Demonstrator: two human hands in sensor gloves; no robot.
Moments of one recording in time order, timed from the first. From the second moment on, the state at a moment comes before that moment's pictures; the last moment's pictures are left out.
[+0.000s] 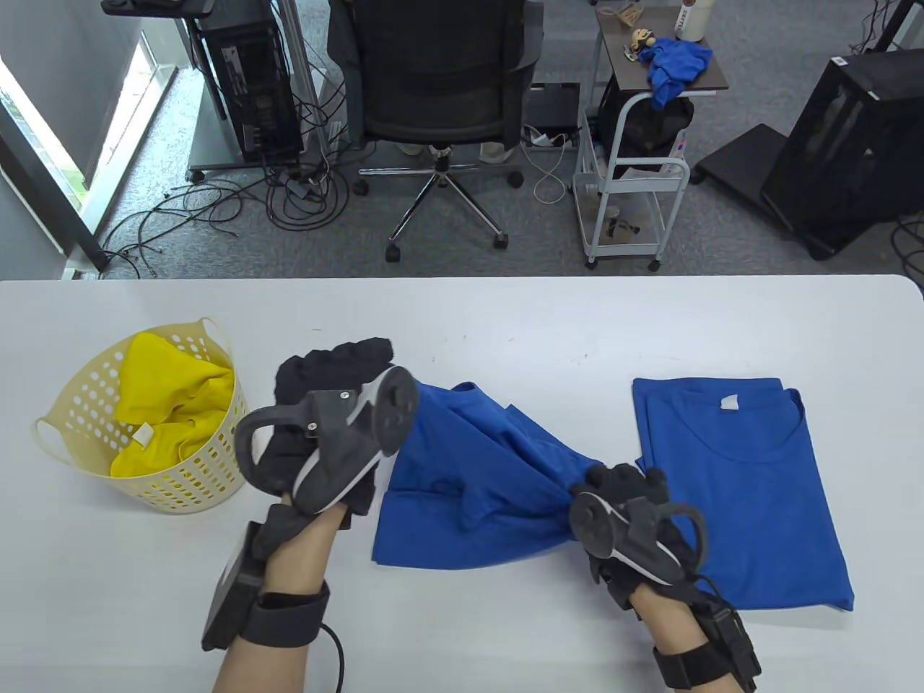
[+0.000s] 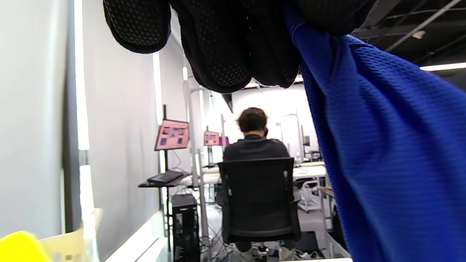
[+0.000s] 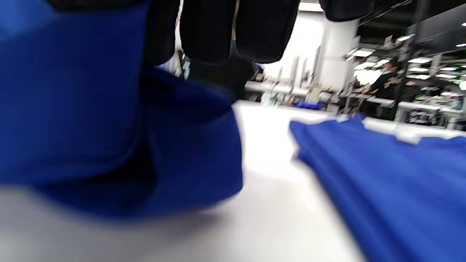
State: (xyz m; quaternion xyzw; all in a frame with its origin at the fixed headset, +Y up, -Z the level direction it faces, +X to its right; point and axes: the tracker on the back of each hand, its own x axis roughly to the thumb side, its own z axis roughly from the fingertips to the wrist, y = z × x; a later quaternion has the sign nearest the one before) left_hand -0.158 -0.476 -0.283 0.20 0.05 -0.05 0.98; right_hand 0.169 -0.679 -0.288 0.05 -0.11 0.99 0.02
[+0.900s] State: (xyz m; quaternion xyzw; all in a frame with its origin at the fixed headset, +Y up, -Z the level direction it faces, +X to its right) left_hand -0.231 -0.539 -0.301 0.10 0.10 -0.06 0.99; right_hand 0.162 -0.665 -0.309 0.04 -0.09 1.00 -0.02
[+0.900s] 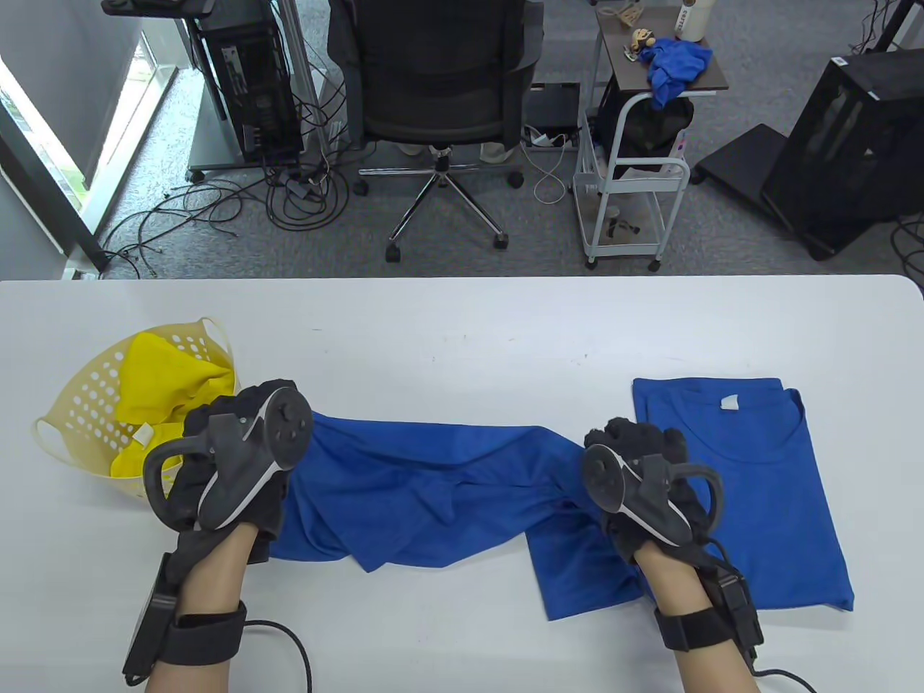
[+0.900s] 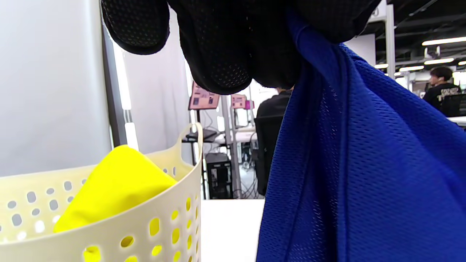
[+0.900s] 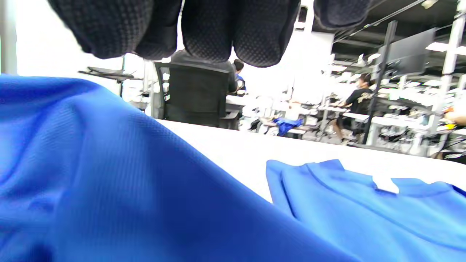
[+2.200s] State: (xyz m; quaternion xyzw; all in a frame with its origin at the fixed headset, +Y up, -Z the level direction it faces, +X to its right) left_hand -0.280 -0.545 -0.274 0.06 0.16 -0.11 0.98; right_hand 0.231 -0.662 -0.287 -0.02 -0.05 1.00 -0.04
